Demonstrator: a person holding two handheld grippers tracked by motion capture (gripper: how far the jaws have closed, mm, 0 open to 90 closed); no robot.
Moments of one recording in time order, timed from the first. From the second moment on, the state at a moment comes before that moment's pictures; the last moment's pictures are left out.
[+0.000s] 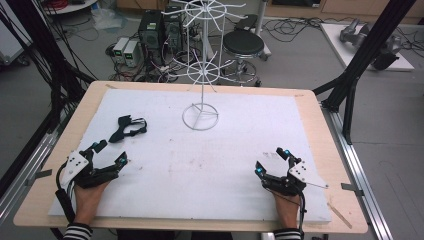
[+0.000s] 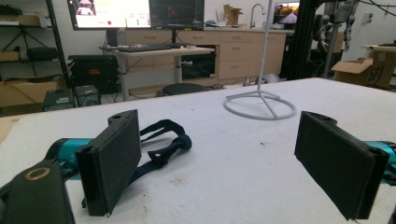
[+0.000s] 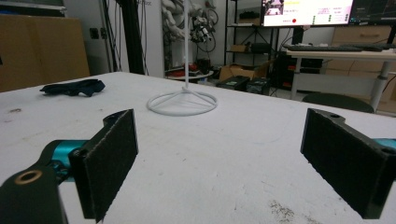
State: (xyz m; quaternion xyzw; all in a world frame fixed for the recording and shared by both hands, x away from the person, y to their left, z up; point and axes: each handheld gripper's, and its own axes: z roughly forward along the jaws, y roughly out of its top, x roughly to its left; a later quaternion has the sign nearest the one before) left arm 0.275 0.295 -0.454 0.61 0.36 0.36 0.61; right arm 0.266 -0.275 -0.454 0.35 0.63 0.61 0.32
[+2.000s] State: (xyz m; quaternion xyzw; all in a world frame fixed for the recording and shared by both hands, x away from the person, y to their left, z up) left arm 0.369 0.288 -0.399 0.76 0.37 0.28 0.45; right arm 0.266 -0.276 -0.454 0.35 0.63 0.61 0.32
